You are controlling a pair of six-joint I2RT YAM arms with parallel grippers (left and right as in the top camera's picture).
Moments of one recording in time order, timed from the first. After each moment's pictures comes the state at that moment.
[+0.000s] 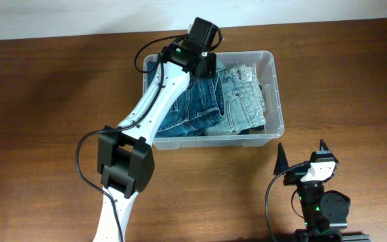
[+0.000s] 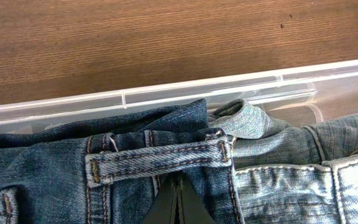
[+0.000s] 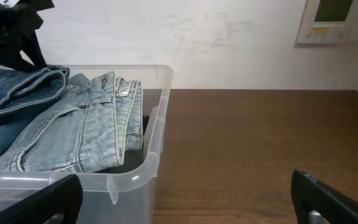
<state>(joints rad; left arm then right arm) -0.53 2.33 2.24 -0.92 -0.08 -0.35 -0.05 0.01 0.01 -0.07 -0.05 0.00</state>
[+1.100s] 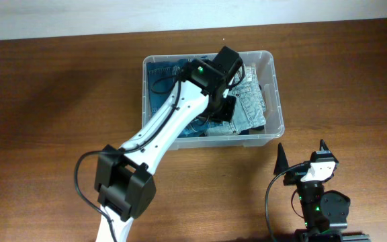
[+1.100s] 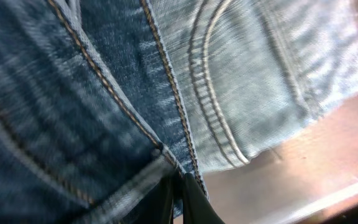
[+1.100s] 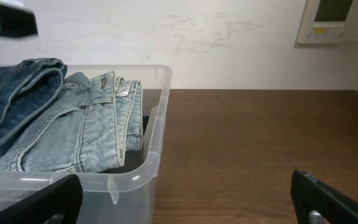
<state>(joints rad) -0.69 2.16 2.08 -1.27 0.12 -0.36 -0.05 0.01 0.01 -0.07 -0.05 0.00</state>
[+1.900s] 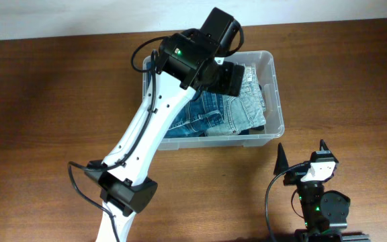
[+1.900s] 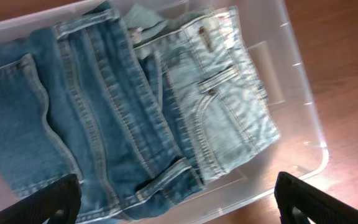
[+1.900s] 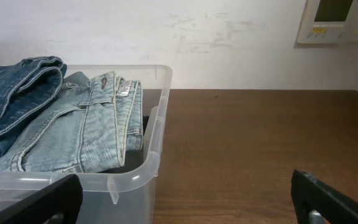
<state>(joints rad) -0.67 2.20 2.62 -1.50 -0.02 -0.34 -0.05 0.01 0.01 -0.07 -0.05 0.00</state>
